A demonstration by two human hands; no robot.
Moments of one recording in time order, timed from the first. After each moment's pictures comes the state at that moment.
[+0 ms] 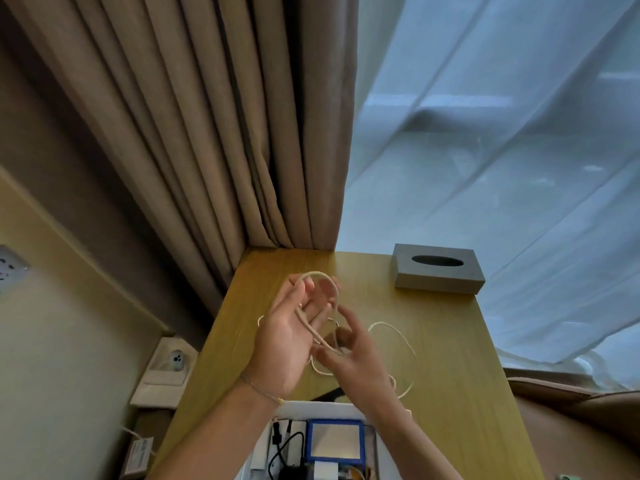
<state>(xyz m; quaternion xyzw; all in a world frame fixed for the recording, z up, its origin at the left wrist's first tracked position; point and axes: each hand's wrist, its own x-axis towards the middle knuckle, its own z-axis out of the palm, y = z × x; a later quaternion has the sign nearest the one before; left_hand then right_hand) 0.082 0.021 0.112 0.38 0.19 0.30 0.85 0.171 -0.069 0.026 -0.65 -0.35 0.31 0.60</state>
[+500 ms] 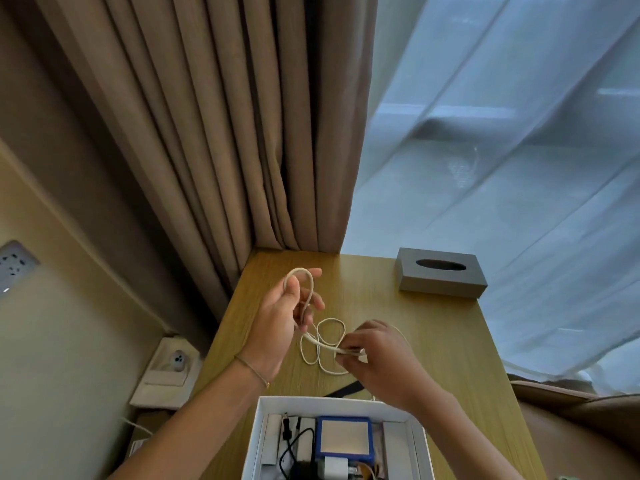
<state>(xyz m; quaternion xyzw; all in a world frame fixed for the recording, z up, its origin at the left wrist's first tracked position) 0.054 0.050 0.116 0.59 0.27 0.29 0.71 0.189 -0.086 0.062 -0.77 -0.58 0.13 0.24</state>
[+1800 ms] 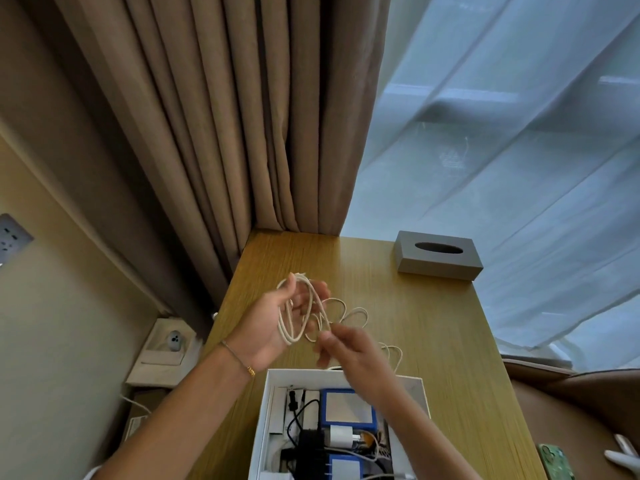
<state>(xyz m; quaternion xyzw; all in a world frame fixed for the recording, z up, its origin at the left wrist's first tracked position) 0.016 0.064 0.098 0.42 0.26 0.13 0.86 0.120 -0.077 0.039 -0.68 -0.38 0.36 0.51</state>
